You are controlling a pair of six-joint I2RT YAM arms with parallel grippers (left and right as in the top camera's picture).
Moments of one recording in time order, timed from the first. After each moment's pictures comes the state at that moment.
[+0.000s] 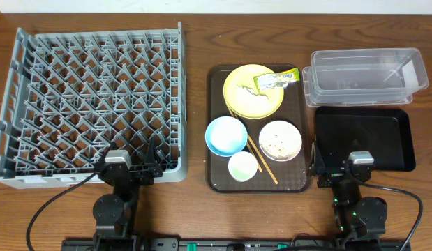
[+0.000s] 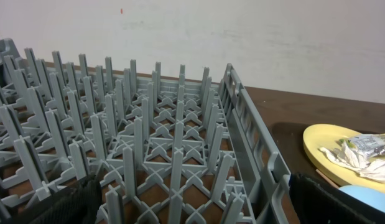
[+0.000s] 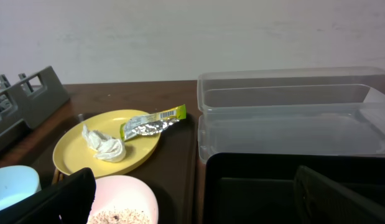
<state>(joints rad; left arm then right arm) -0.02 0.01 0.02 -0.12 0.00 -0.16 0.09 0.02 0.01 -0.07 0.00 0.09</state>
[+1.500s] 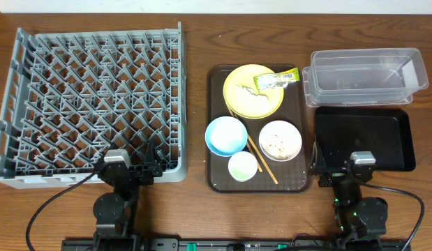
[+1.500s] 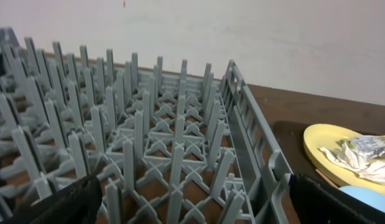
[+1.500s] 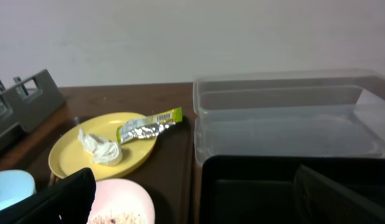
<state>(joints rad) -0.02 0.03 0.02 -0.12 -0.01 -0.20 0.09 0.02 0.02 -0.08 0.02 0.10</state>
